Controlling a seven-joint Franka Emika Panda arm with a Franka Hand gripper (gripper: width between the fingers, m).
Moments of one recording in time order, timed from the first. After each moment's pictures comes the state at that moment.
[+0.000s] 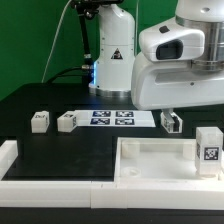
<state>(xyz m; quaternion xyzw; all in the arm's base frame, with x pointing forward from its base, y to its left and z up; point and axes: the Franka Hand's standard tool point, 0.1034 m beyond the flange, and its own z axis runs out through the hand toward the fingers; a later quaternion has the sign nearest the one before) 0.619 0.107 0.091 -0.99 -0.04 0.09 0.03</state>
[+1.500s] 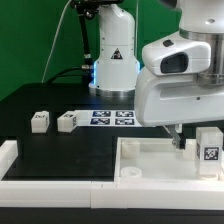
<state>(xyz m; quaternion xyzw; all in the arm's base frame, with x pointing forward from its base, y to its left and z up) 0.643 0.107 0.077 -1.00 -0.04 0.06 0.04</state>
